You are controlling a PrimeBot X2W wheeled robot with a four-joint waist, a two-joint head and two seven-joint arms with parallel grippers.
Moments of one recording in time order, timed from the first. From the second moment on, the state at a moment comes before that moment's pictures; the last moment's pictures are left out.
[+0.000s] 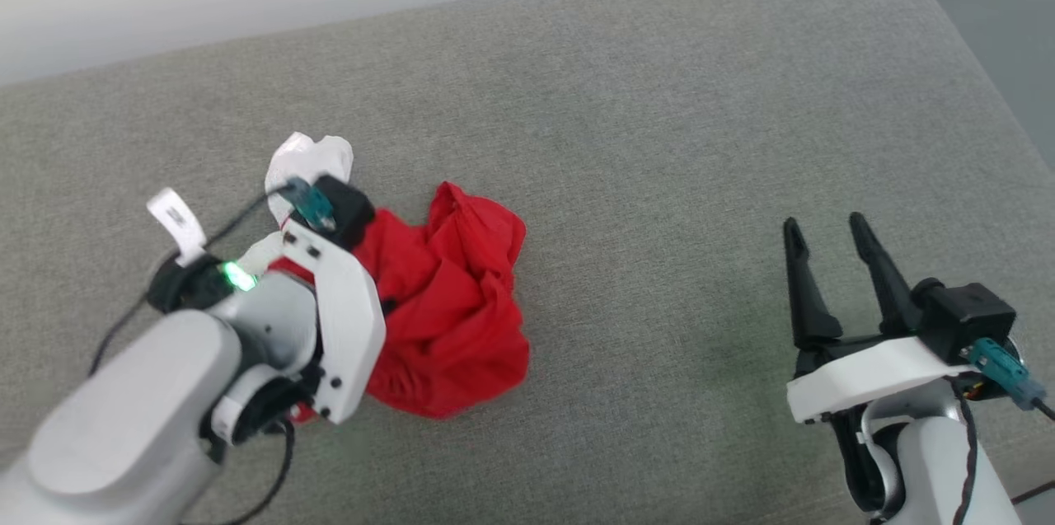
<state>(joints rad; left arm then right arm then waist) -0.63 0.67 -0.80 0.04 -0.82 0.05 0.75 -0.20 -0.05 0.00 0.21 0.23 0.13 -0.19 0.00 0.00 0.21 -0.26</state>
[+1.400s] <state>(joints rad) -0.25 0.69 -0.57 0.11 -0.80 0.10 -0.13 -0.13 -0.05 -0.02 0.27 0.13 0.13 -0.17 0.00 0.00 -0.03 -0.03</state>
